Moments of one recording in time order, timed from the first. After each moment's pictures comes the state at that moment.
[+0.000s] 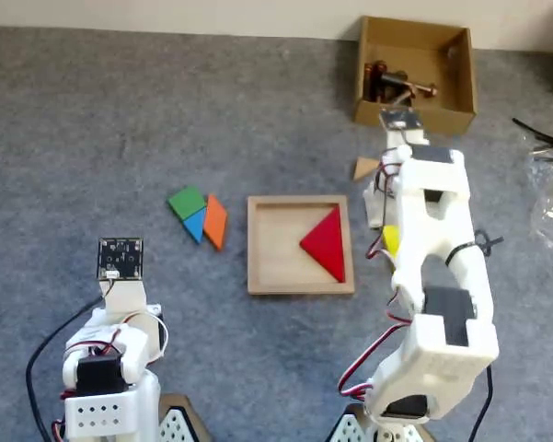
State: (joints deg) left arm -10.8 -103.1 96.0 75.4 2.1; right arm -1.3 10.6 6.3 71.1 13.8
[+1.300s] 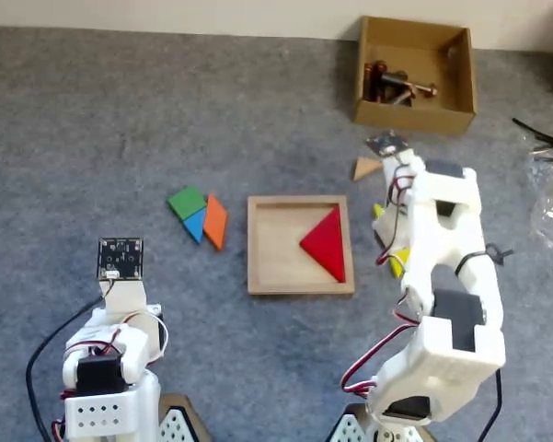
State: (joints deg) left arm -10.8 -103.1 96.0 75.4 2.1; right arm 3.6 10.1 15.5 67.5 37.3
